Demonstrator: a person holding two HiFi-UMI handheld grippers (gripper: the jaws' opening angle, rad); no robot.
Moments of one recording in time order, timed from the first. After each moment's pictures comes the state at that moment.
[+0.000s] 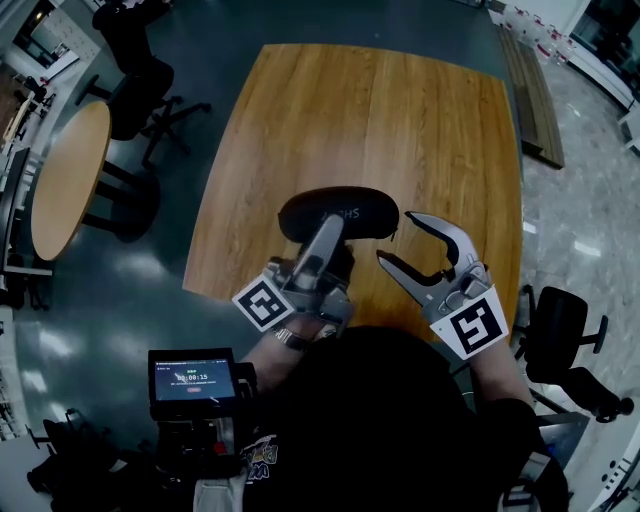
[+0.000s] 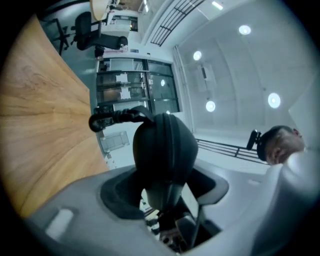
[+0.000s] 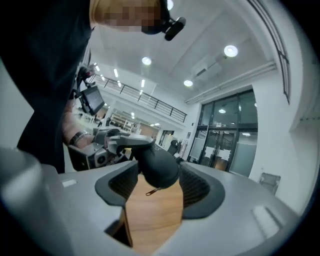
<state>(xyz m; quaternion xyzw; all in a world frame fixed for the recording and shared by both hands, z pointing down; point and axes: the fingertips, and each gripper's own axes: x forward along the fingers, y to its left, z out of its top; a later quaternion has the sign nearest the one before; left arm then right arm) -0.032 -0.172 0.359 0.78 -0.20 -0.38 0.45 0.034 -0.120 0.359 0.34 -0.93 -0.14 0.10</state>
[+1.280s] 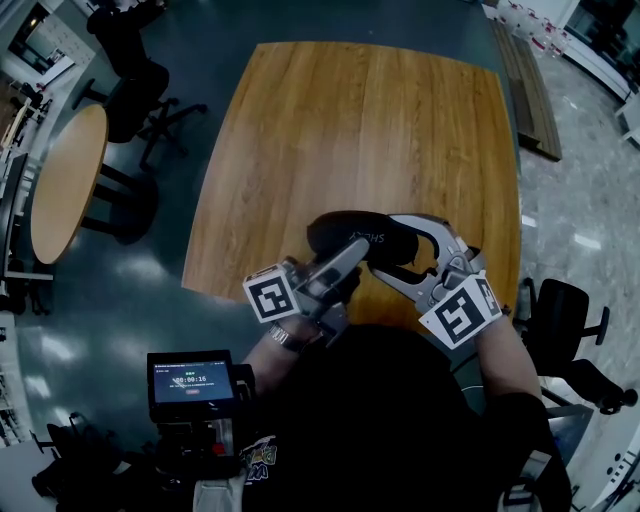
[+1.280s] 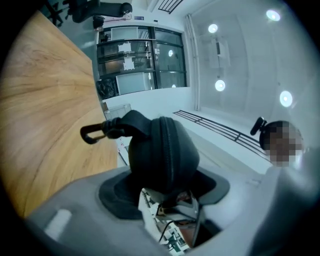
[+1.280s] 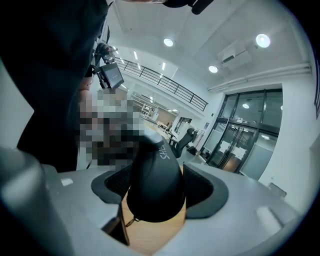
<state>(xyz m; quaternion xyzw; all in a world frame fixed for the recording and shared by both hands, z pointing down) 0.010 -0.137 0.401 0.82 -0.13 -0.24 0.51 0.017 -0.112 0.400 0.25 -0.92 -0.17 0.24</state>
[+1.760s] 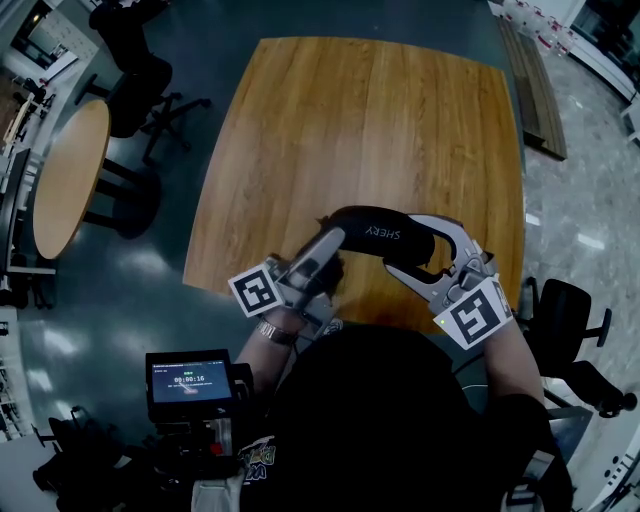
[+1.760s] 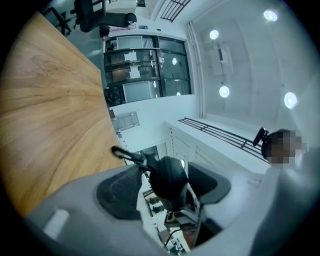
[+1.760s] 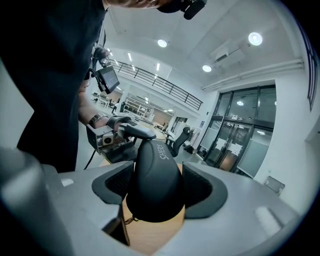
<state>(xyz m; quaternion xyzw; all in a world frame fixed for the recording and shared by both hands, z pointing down) -0.027 -0.156 0.420 0.79 -0.18 -0.26 0.53 0.041 -0.111 0.401 0.27 -0.93 -0.16 0.22</state>
